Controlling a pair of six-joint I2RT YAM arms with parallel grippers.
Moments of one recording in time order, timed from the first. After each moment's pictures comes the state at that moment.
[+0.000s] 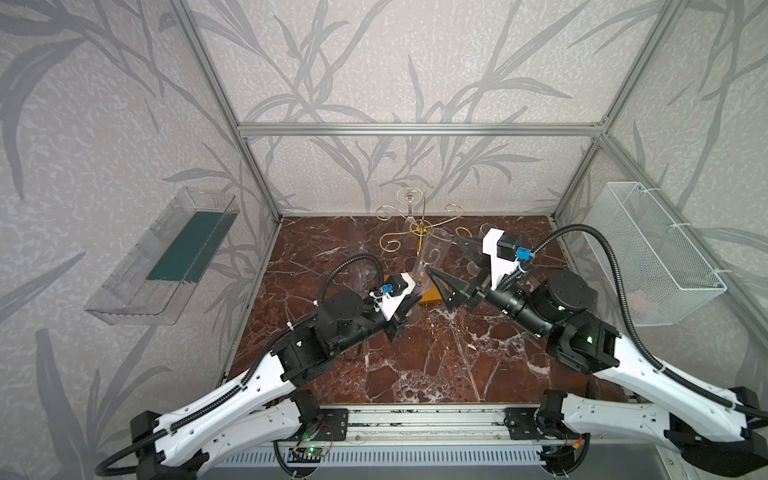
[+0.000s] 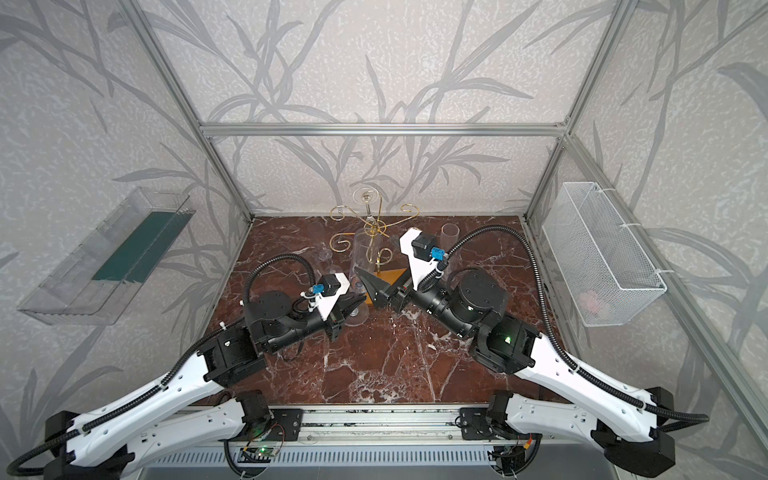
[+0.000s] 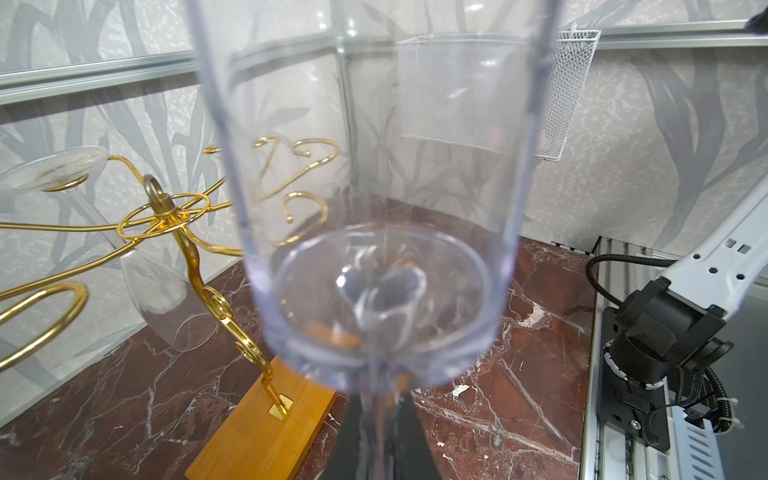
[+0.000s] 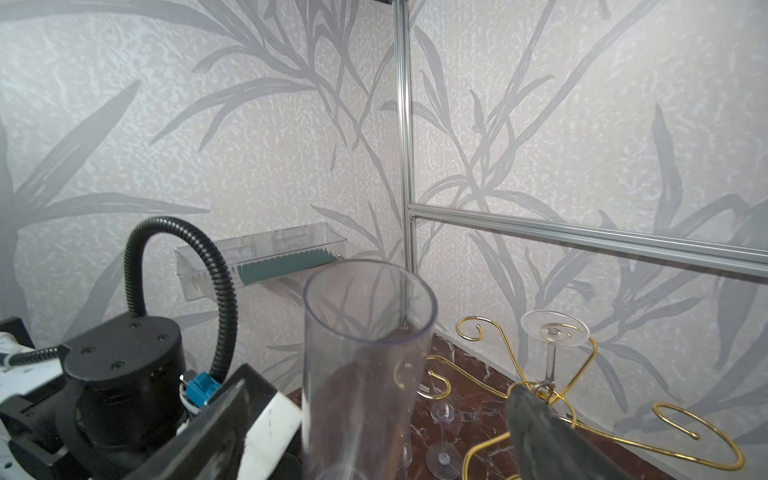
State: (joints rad) left arm -0.95 0.85 0.84 -0.17 0.01 0.08; right arm 1.05 0.98 1.16 0.02 0.12 0.09
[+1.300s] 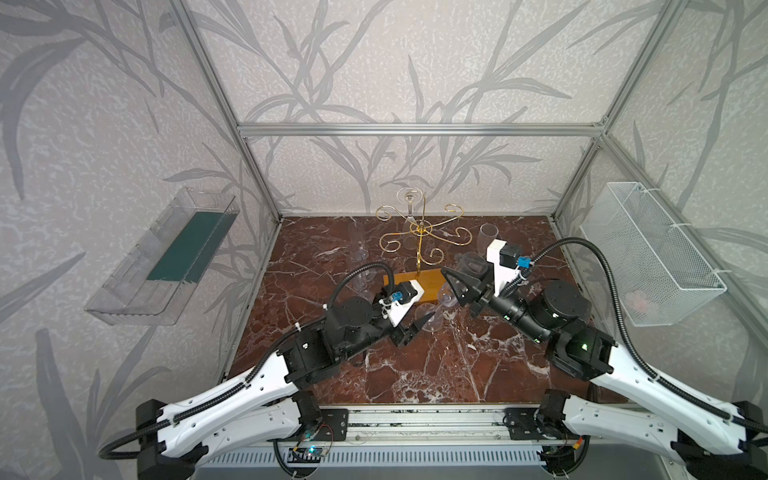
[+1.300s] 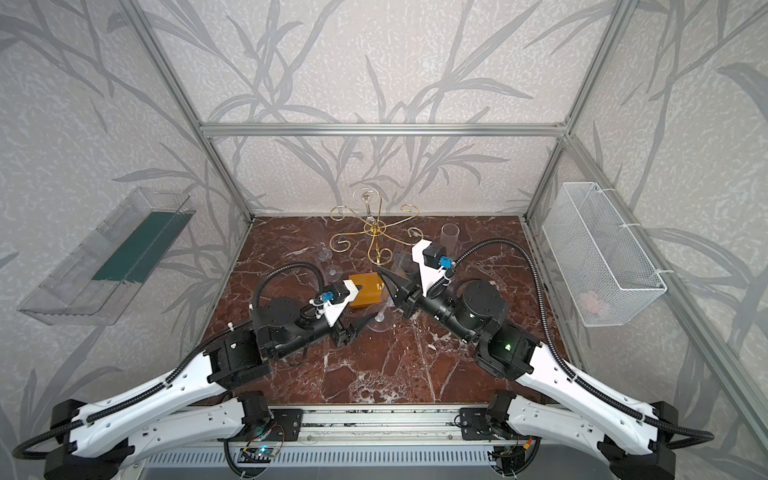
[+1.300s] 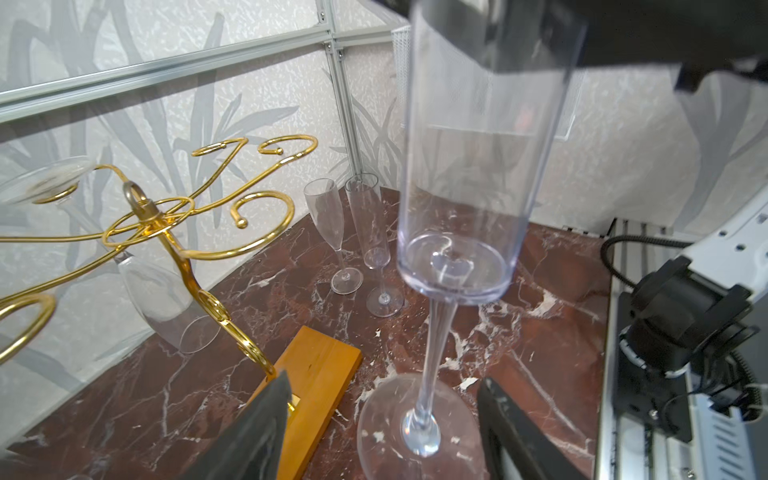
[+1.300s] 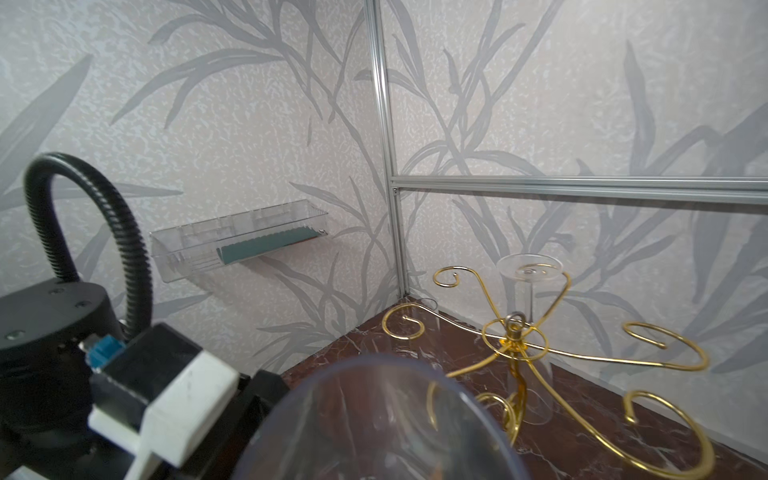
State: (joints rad) left arm -1.03 0.84 0.85 -0.18 -0.10 0.11; right arm 0.97 0.86 0.95 0.05 0.13 0.11
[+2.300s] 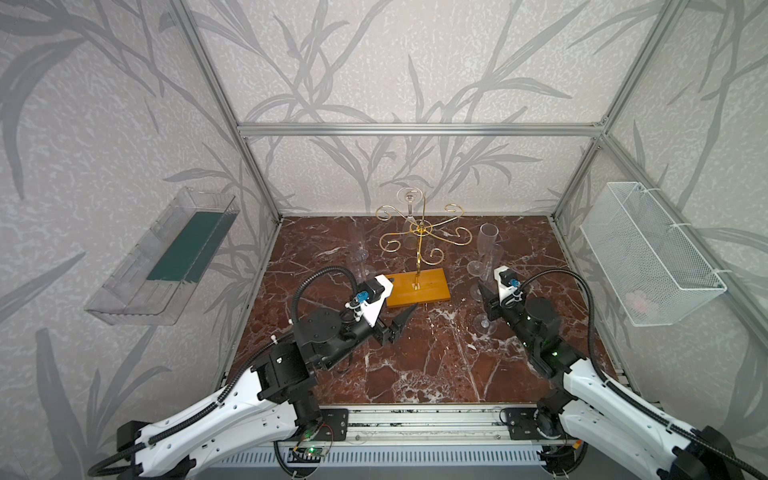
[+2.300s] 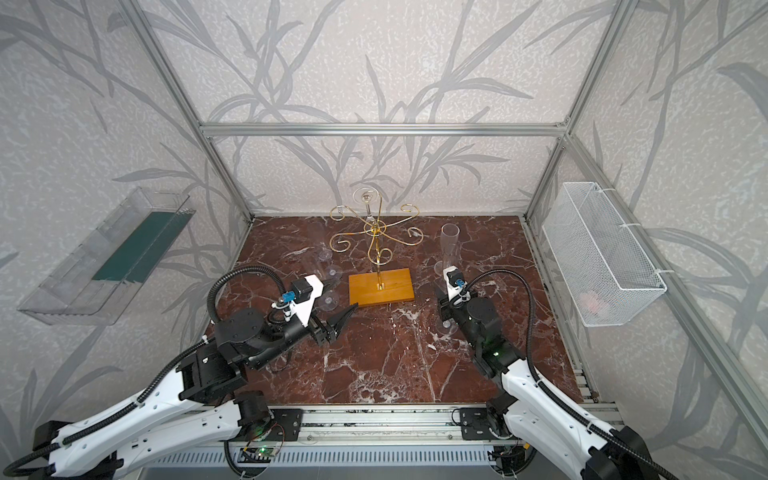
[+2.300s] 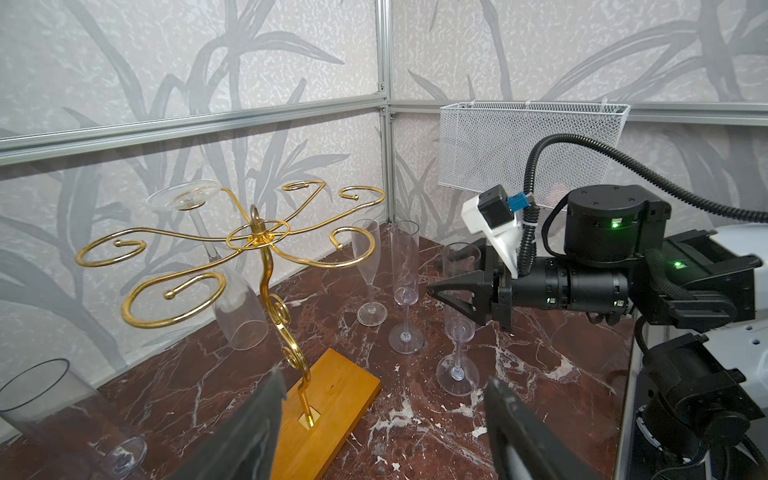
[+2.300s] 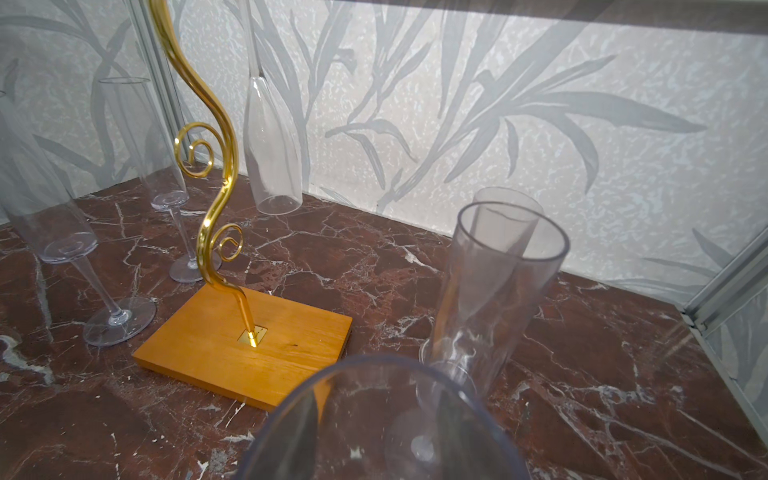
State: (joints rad) left arm -1.03 0.70 0.80 -0.14 -0.21 0.02; right arm 0.50 0.85 0.35 0.34 0.14 -0.05
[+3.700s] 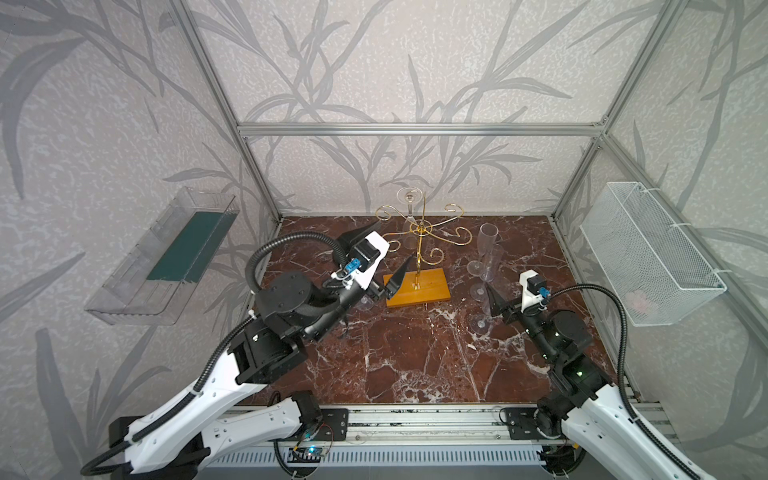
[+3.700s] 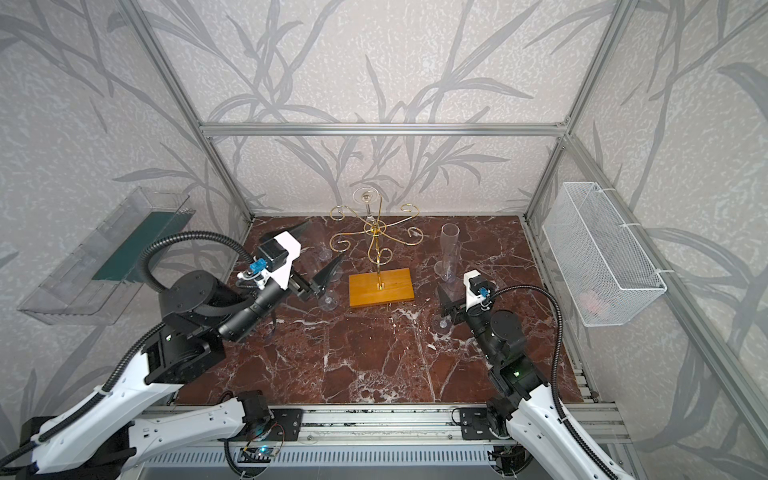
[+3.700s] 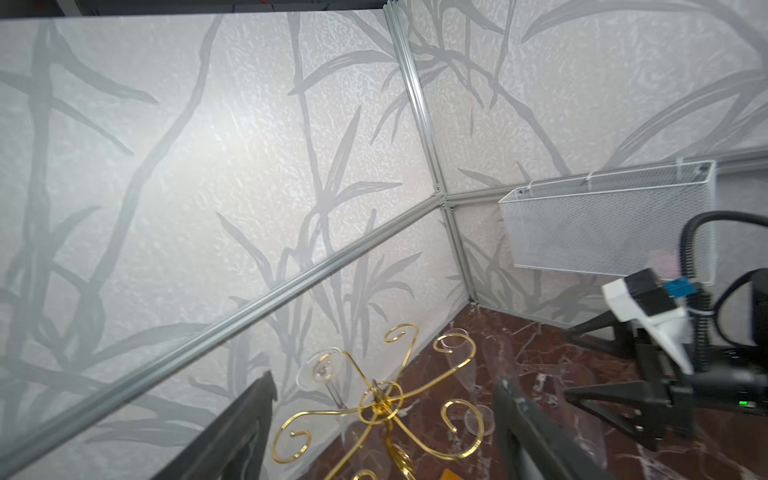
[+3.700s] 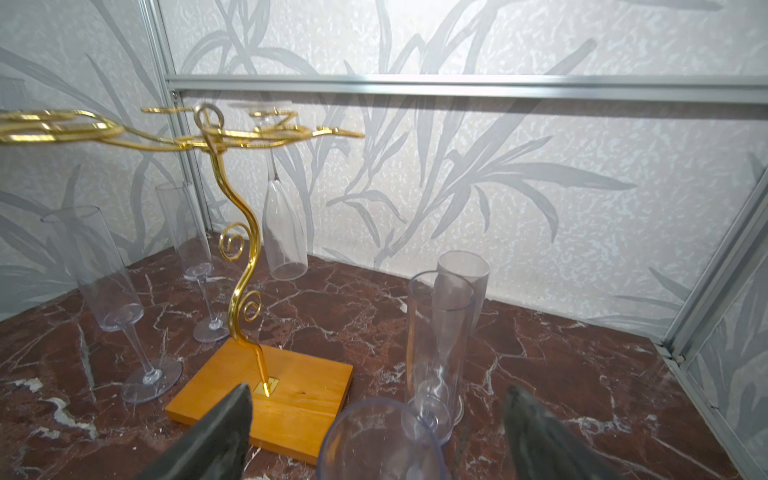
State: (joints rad) left arm -0.94 0.93 1.28 -0.19 -0.26 0.44; right arm 0.47 0.52 0.38 0.17 0.11 -0.01
